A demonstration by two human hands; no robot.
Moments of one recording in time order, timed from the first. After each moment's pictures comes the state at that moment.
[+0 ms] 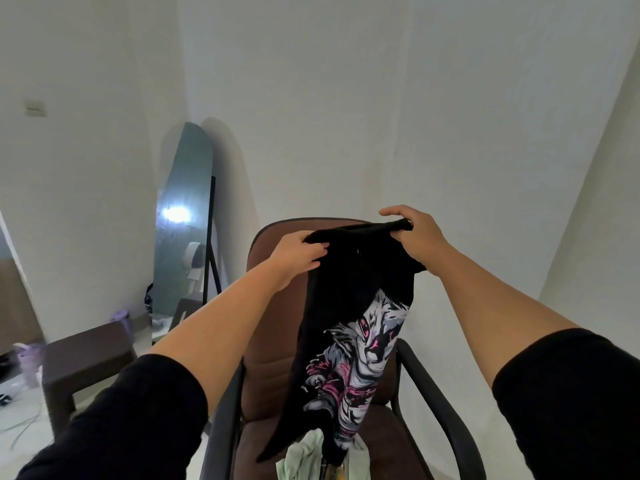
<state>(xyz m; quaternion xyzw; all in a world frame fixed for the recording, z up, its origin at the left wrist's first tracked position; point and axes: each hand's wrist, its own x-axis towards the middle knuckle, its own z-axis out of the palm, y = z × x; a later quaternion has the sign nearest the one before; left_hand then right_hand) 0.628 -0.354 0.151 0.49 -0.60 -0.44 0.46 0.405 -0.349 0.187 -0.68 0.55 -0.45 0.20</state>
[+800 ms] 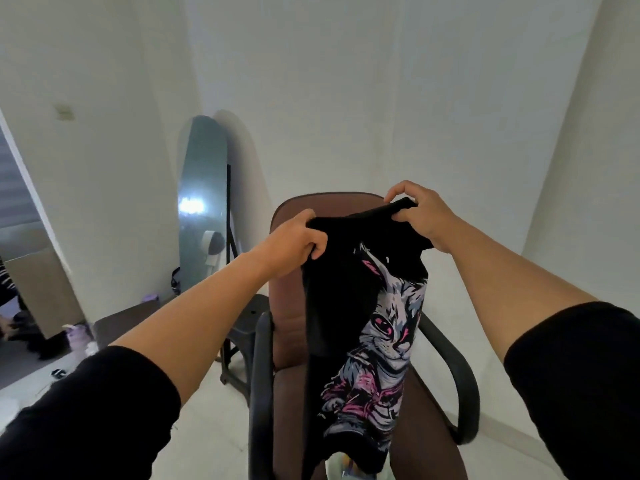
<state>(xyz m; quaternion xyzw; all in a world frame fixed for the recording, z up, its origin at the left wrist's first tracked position) 0.686 -0.202 0.148 0.40 -0.88 0.08 0.24 0.434 -0.196 0.187 -0.69 0.51 -0.45 0.26</state>
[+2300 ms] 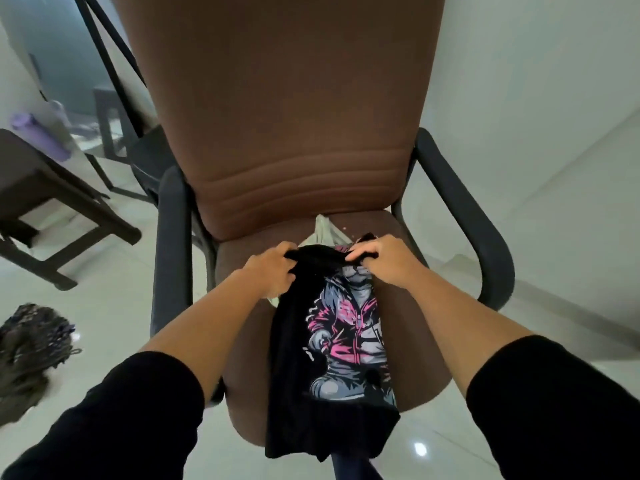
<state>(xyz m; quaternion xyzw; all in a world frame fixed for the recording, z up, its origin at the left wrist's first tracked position) 0.637 -0.414 -0.264 0.52 -0.79 -0.25 -0.19 0.399 -0.394 -0.239 -0.67 0.63 -0.11 0.38</state>
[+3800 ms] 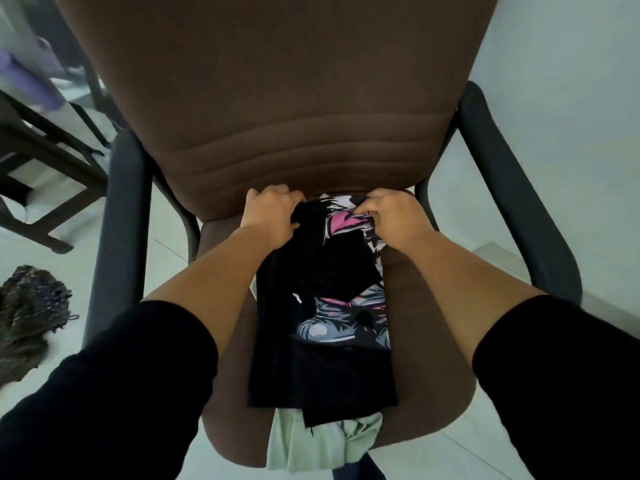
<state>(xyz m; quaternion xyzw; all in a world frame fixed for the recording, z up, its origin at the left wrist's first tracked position) 0.602 -0.514 -0.320 0.61 -0.79 -0.09 -0.07 0.378 -0.508 -0.320 -0.79 0.58 -0.04 0.18</state>
